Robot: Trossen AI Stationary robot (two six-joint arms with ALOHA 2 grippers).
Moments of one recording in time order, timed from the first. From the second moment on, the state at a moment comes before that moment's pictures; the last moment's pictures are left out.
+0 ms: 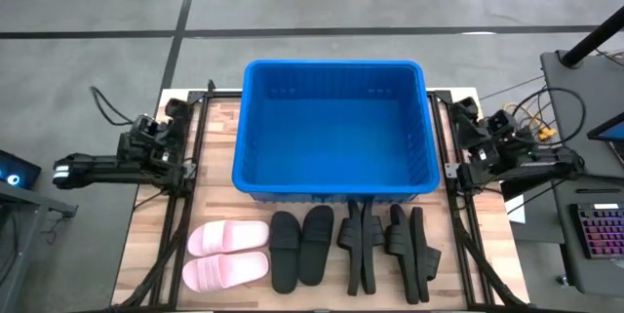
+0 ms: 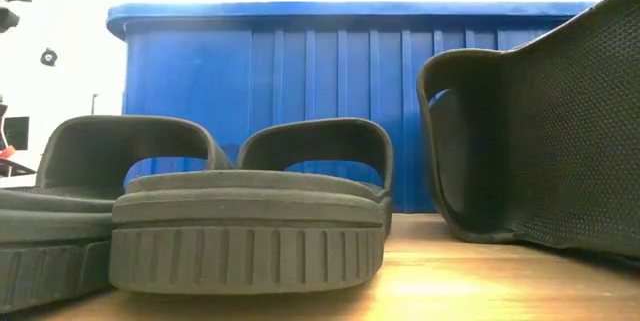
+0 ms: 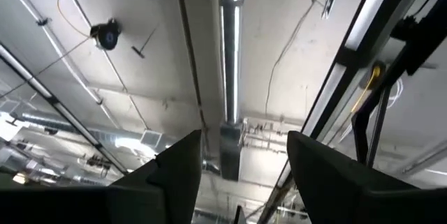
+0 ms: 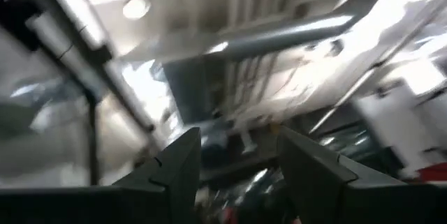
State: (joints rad) left arm 0.09 0.46 0.23 1.19 -0.16 -0.18; right arm 0.05 0.31 0.35 0.80 0.20 0.16
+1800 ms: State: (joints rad) left arm 0.09 0.80 0.44 1.16 -0.13 -0.34; right arm 0.81 1.38 1.37 -1.10 -0.24 1.46
